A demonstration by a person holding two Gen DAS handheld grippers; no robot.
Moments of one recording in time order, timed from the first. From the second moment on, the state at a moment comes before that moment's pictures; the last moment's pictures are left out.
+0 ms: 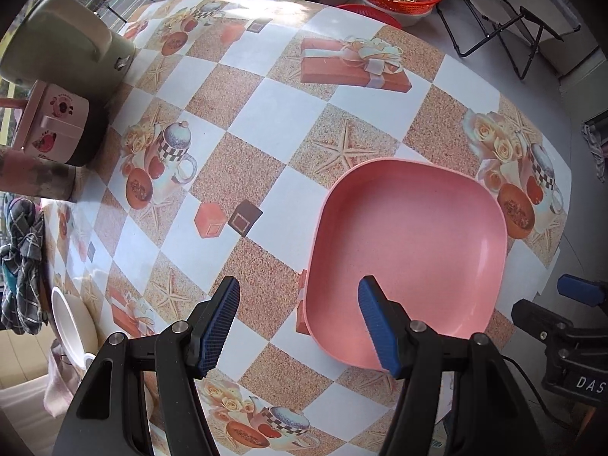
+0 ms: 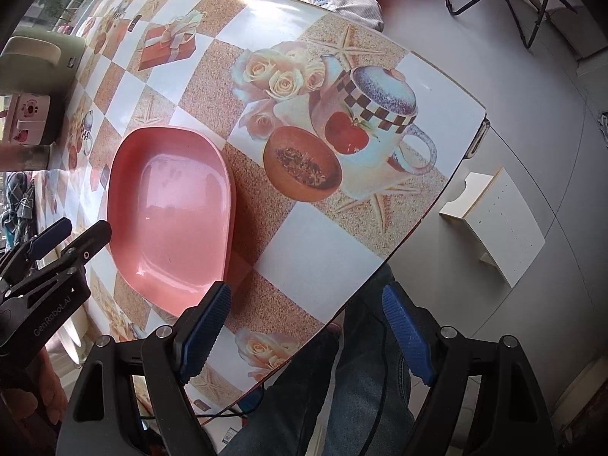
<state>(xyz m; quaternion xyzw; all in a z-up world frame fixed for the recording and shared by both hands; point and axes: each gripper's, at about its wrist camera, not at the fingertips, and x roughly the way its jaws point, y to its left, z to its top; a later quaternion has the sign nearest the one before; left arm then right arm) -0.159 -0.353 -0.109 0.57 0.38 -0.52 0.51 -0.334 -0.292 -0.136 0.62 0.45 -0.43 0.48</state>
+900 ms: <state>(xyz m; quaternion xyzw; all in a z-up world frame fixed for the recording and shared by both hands) -0.152 -0.347 -0.149 0.56 0.45 -0.52 0.47 -0.248 -0.305 -0.155 0.53 0.53 -0.38 0.54</state>
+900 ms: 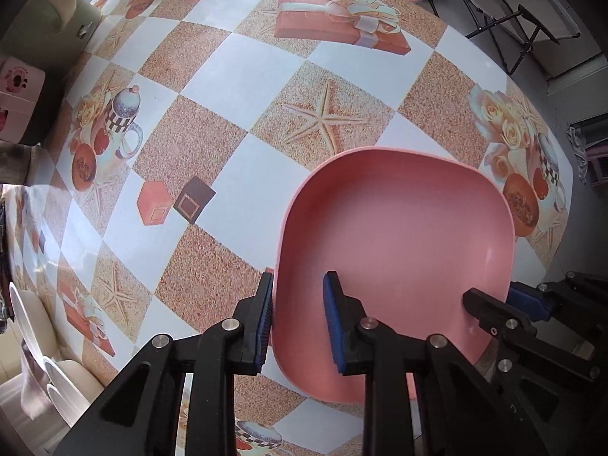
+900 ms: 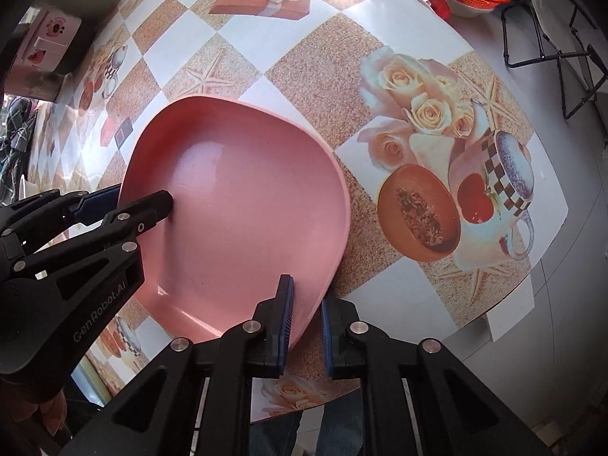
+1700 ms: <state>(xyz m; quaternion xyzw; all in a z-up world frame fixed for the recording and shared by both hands) -0.011 -0.109 -0.154 0.43 0.60 -0.35 0.58 -0.021 -0.150 -0.148 0.34 0.67 -0.18 0.63</state>
